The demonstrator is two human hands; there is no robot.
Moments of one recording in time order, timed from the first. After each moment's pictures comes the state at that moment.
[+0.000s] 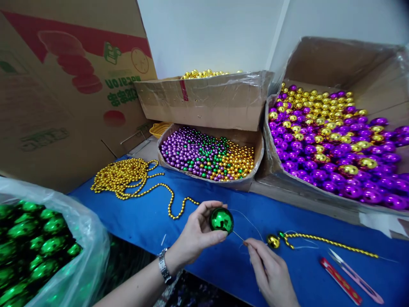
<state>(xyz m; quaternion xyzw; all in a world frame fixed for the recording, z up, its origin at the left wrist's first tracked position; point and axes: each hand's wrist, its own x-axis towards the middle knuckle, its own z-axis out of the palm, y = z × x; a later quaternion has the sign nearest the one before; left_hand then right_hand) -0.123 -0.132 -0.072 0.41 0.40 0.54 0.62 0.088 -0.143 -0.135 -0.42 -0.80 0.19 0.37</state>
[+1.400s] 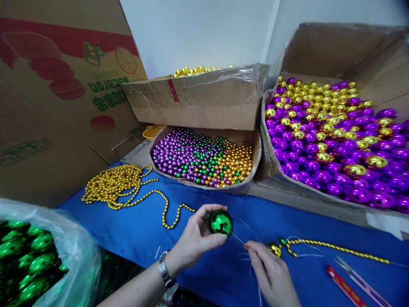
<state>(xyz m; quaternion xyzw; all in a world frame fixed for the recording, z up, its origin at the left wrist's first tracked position) -0.119 -0.104 -0.077 0.42 0.40 0.51 0.64 0.097 -0.121 -0.143 -0.43 -0.78 0.28 0.35</state>
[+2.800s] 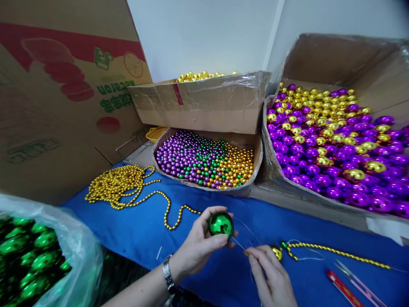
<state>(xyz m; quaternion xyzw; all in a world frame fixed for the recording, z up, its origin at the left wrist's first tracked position) -0.110 -0.113 -0.068 0.33 0.33 0.52 0.71 0.094 -0.133 -0.141 -0.45 -0.77 0.29 0.35</state>
